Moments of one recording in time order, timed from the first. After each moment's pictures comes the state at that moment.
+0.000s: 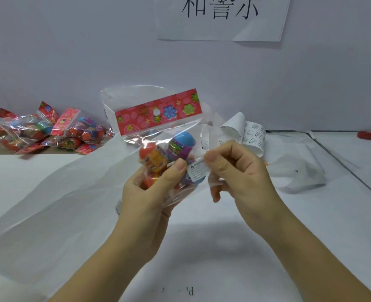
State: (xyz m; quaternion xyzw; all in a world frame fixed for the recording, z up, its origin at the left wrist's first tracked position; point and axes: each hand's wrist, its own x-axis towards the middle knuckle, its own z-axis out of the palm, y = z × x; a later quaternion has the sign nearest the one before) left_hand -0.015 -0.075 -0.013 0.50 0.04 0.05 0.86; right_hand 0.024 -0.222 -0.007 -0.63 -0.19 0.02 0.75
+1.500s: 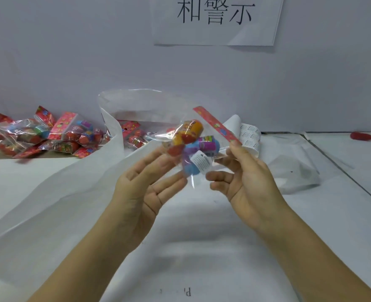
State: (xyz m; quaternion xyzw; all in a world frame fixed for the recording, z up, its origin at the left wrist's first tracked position) left_hand 0.000 -0.057 -0.015 0.44 0.04 -0.01 0.90; right_hand 0.031 -0.227 -0.007 -0.50 -0.01 0.05 0.87
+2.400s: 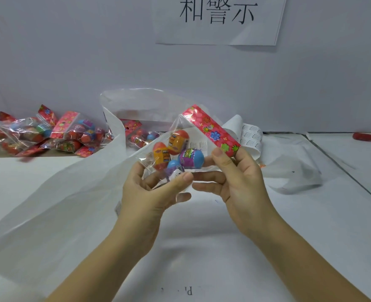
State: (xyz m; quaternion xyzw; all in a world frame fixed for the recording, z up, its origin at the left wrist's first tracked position) left_hand -0.005 -0.070 -0.026 0.57 0.06 0.07 0.82; right_hand 0.031 -0.217 -0.024 -0.59 -0.13 0.01 0.80
